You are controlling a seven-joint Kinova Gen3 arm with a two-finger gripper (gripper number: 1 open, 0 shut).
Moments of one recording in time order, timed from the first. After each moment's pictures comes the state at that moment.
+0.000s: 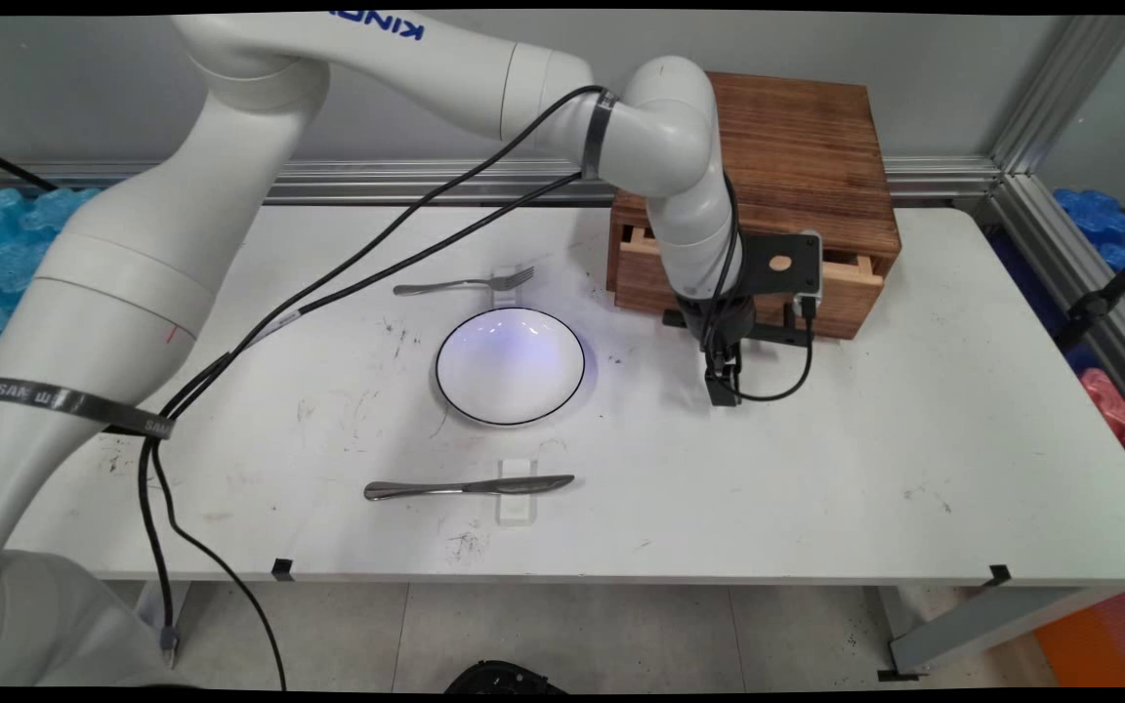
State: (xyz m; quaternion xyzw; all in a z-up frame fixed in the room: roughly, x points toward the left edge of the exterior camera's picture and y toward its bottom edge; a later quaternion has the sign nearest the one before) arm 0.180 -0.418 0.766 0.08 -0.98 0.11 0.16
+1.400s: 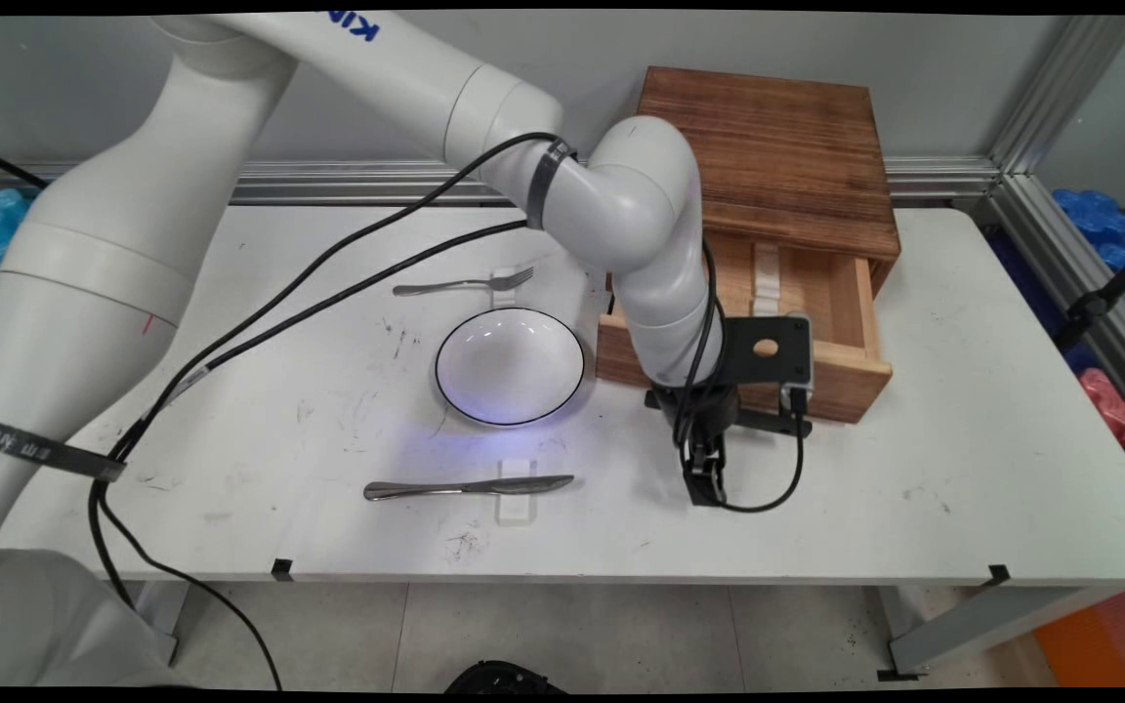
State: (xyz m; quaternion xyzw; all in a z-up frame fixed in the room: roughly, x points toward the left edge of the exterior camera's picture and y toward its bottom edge) arm 0.173 -0.311 0.762 0.08 -0.98 0.04 0.17
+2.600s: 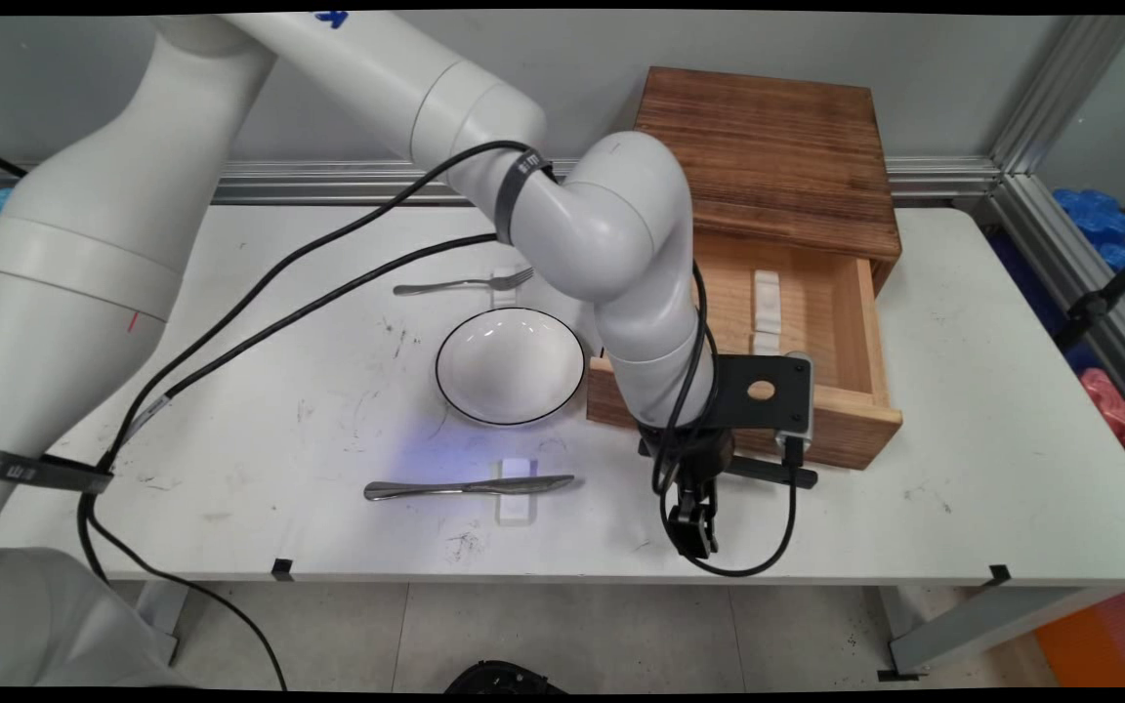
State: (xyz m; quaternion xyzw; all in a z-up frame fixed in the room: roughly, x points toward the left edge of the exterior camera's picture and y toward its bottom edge) arm 0.169 -0.263 0.781 0.05 -0.98 0.03 0.17
